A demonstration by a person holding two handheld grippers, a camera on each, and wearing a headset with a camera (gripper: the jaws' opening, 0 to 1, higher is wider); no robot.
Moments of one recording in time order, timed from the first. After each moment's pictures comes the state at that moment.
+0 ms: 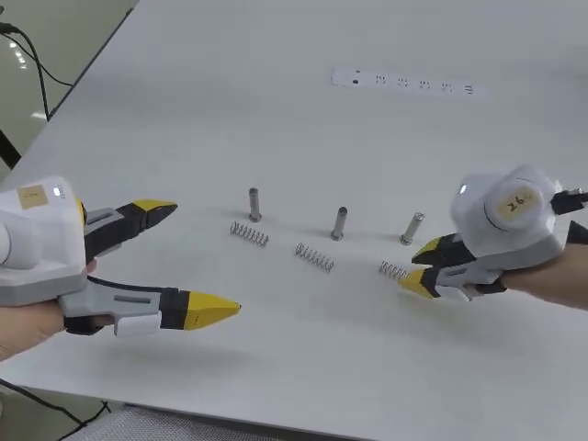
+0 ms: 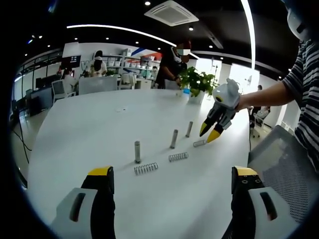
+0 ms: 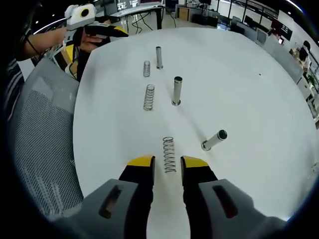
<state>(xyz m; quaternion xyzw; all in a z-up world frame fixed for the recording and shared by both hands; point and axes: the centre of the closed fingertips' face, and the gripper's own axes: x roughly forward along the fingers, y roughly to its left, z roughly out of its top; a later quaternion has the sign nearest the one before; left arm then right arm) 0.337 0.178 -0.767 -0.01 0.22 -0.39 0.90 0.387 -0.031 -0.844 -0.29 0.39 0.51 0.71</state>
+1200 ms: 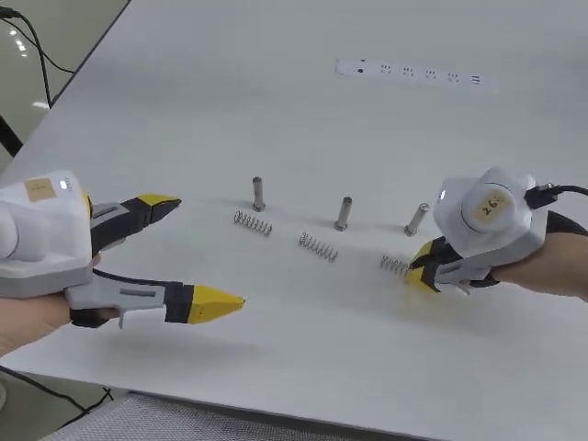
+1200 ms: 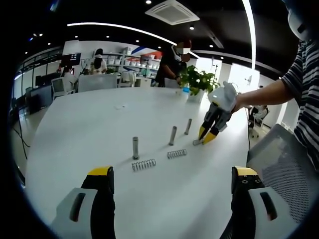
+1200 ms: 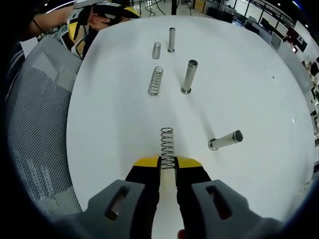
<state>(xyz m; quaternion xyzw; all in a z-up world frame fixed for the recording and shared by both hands) 0.332 0.174 -0.774 -0.01 0.22 -0.39 0.89 0.382 -0.035 -0.862 -0.35 0.40 0.53 0.67</state>
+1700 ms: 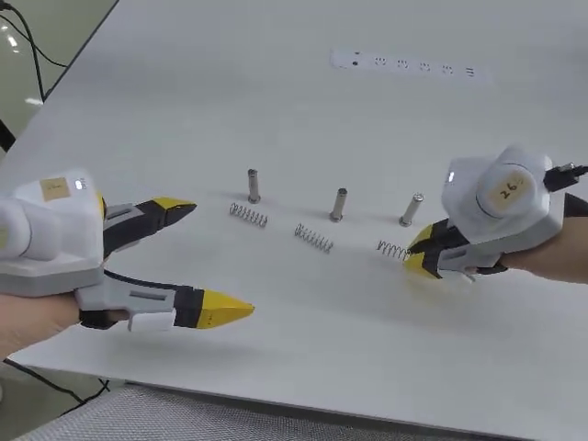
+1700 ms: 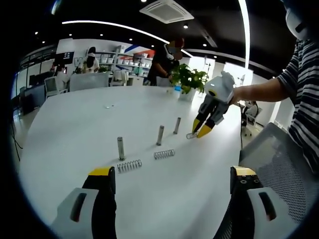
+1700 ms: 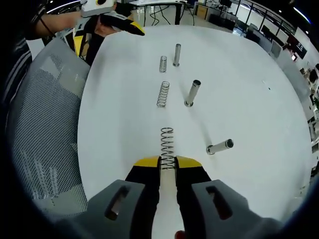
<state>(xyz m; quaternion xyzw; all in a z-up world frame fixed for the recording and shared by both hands) 0.324 0.153 -0.772 -0.02 0.22 -0.42 0.88 0.374 -0.028 -0.827 -0.34 0.37 0.54 0.67</state>
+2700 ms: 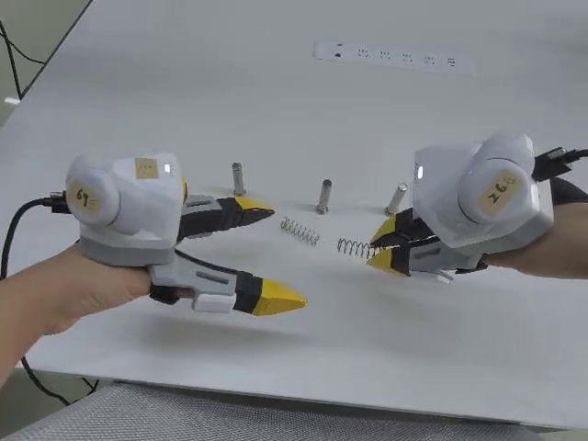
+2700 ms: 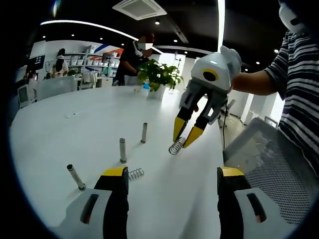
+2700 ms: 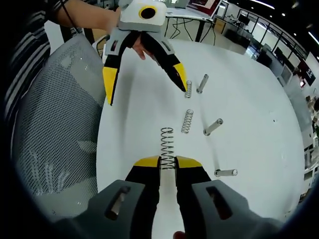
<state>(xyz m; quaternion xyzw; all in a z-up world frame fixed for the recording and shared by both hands) 0.326 0.065 -0.777 0.00 0.22 -0.54 0.81 0.337 0.006 -0.799 -0.38 0.31 0.59 0.64</state>
